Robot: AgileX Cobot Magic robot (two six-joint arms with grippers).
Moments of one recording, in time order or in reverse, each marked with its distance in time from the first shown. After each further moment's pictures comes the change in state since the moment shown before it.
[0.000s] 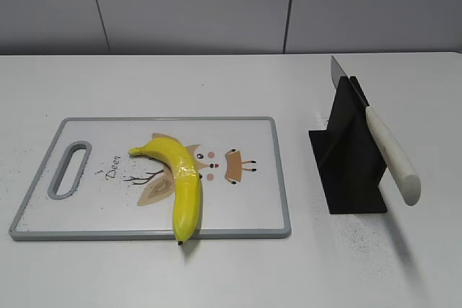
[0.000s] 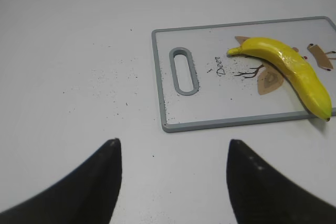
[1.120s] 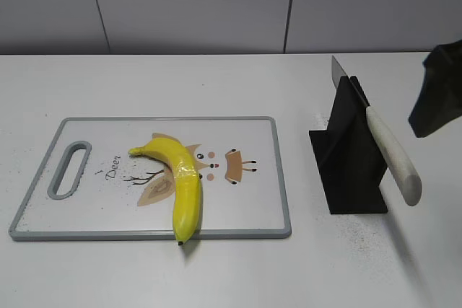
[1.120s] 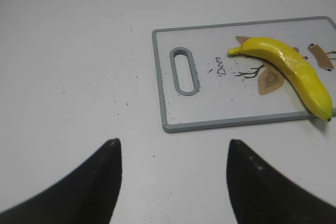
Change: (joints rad) left arm 0.000 0.000 0.000 0.000 0.000 -0.001; right arm 0.343 1.095 -0.507 0.052 0.175 0.162
